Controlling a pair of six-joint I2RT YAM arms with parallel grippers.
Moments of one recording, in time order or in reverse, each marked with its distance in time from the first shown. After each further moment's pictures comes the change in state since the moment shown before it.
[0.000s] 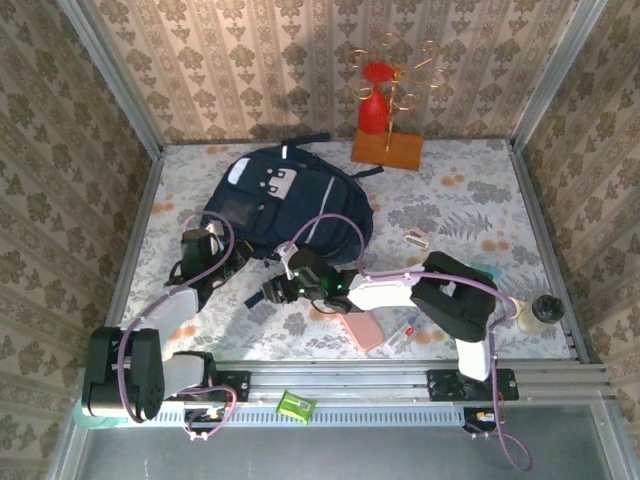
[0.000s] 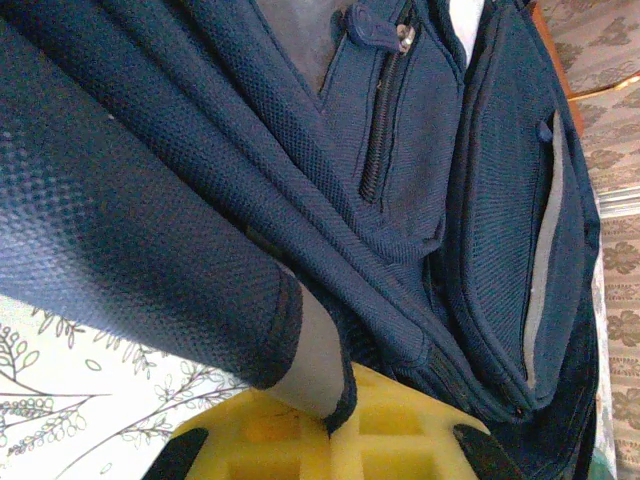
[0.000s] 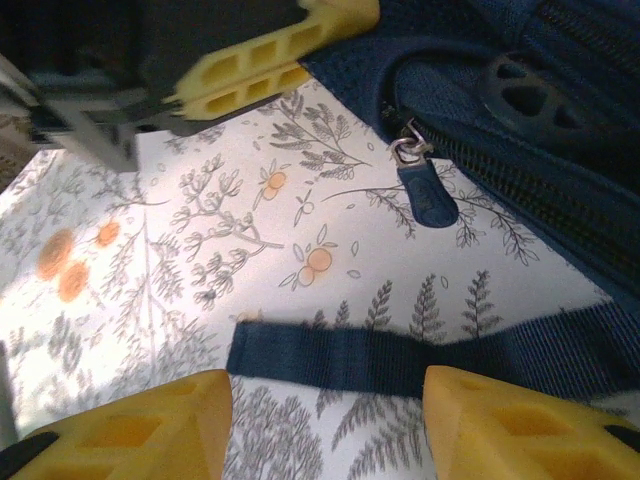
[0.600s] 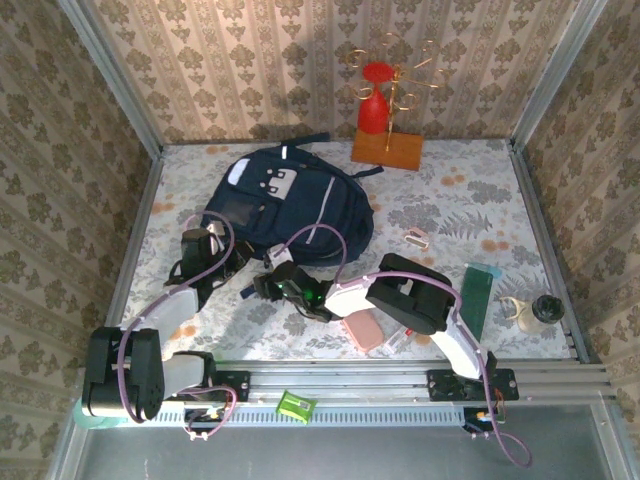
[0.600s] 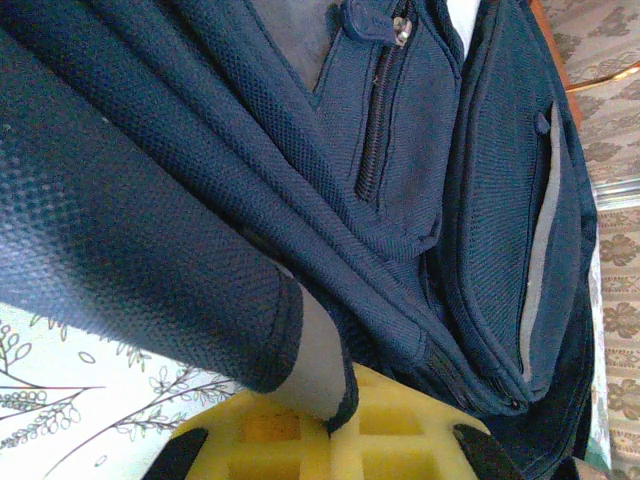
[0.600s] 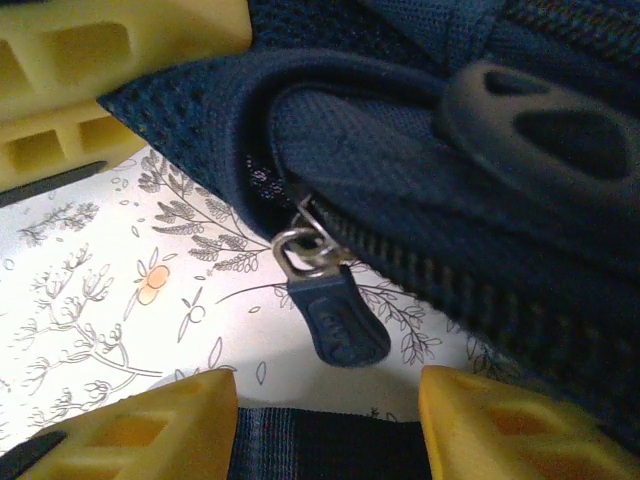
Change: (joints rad) left arm 0.000 0.000 0.004 -0.007 0.015 0.003; right arm 0.046 0.245 0.119 0.195 0.278 -0.011
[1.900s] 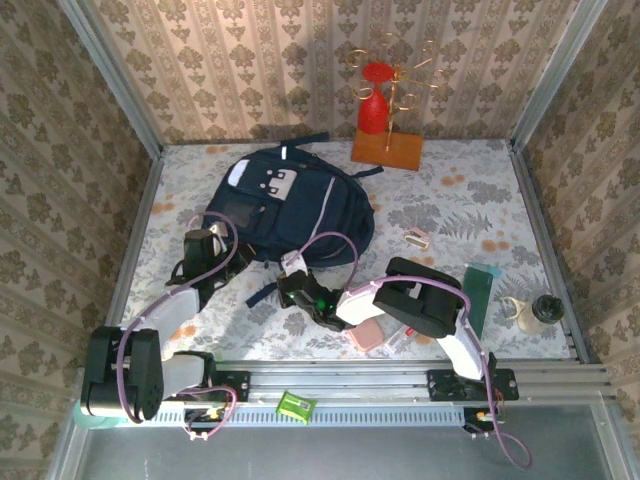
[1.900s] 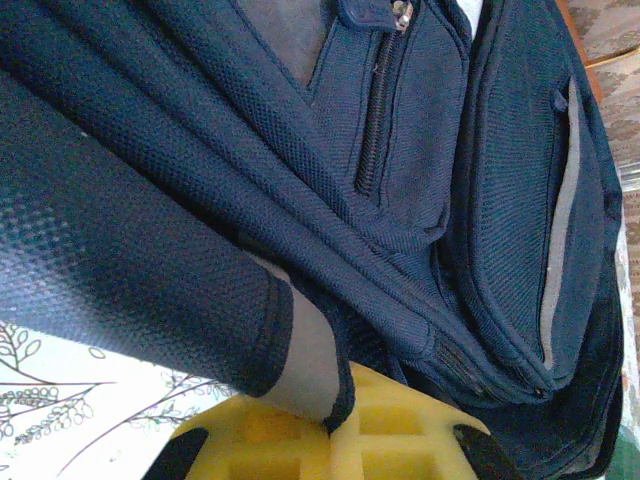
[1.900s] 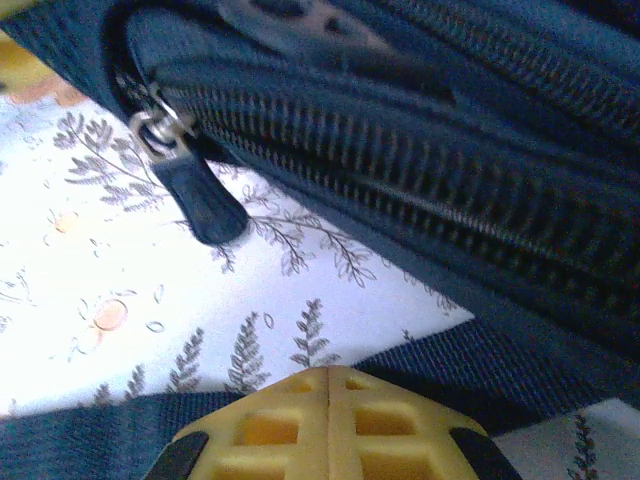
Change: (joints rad) left arm -0.020 0.000 0.000 -0.022 -0.027 0.053; right arm 0.016 -0.073 -0.159 0.054 0.116 -0.033
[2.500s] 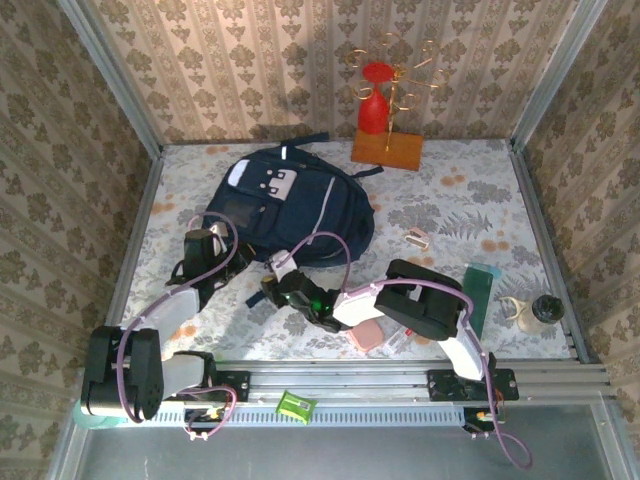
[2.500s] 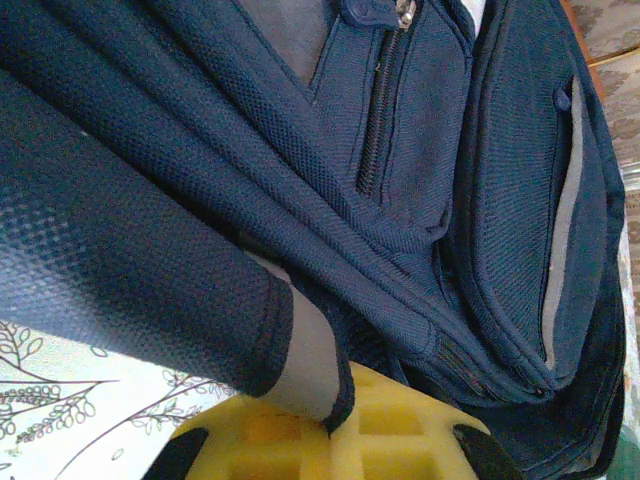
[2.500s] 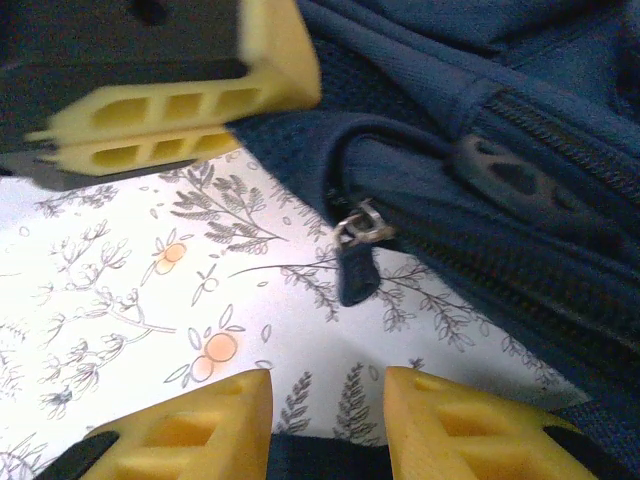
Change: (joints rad) left arm 0.000 0.002 0.000 -0.001 0.000 0.000; right arm 0.038 -0.010 0.034 0.041 -0.019 -0.102
